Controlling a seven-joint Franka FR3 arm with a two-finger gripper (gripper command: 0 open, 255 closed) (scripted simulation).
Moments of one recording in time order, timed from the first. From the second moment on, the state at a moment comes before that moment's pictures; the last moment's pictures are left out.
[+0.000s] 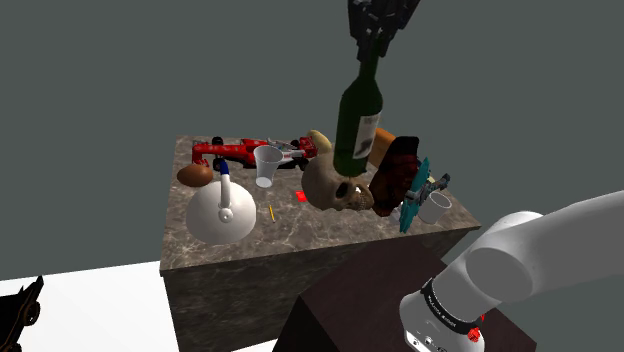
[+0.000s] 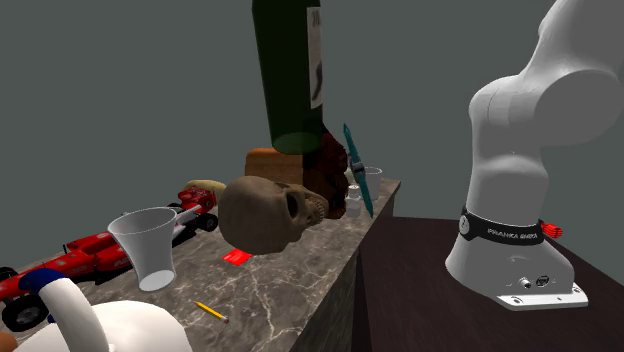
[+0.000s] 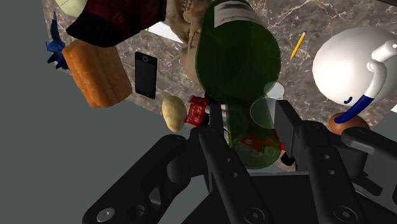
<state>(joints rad) -0.09 -0.43 0.49 -1.74 -0.17 1.36 0.37</state>
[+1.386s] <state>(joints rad) -0.12 -0.18 0.60 -1.19 -0.30 1.02 0.35</state>
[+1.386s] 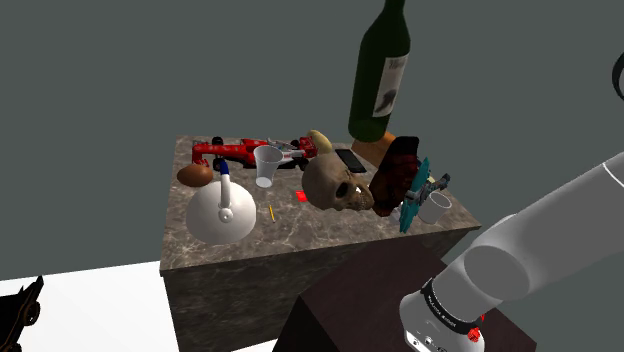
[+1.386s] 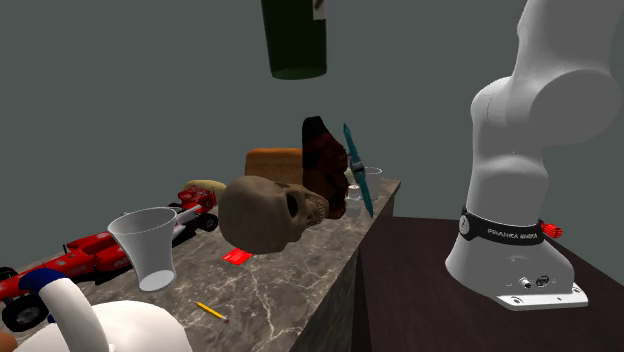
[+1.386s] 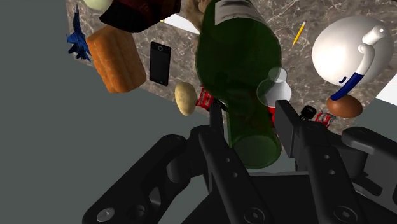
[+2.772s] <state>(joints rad) -0.19 -0.52 0.08 -1.57 -0.29 1.23 -0.20</state>
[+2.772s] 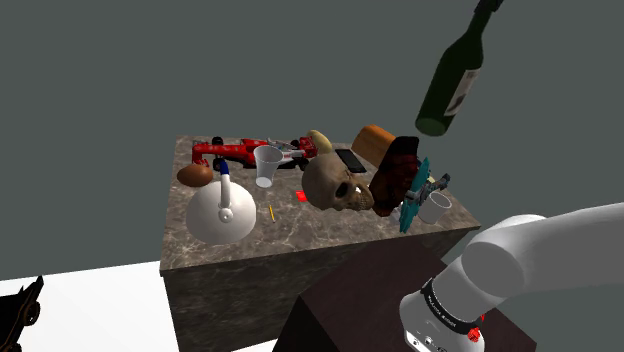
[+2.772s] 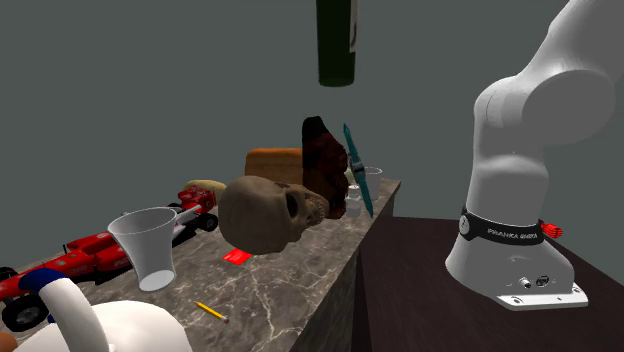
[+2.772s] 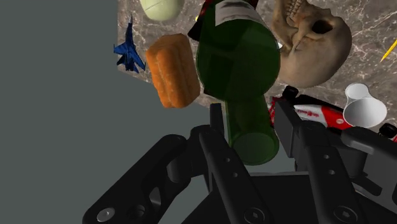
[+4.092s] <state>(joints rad) -0.24 -0.41 -0.39 -1.48 -0.35 1.42 -0.69</state>
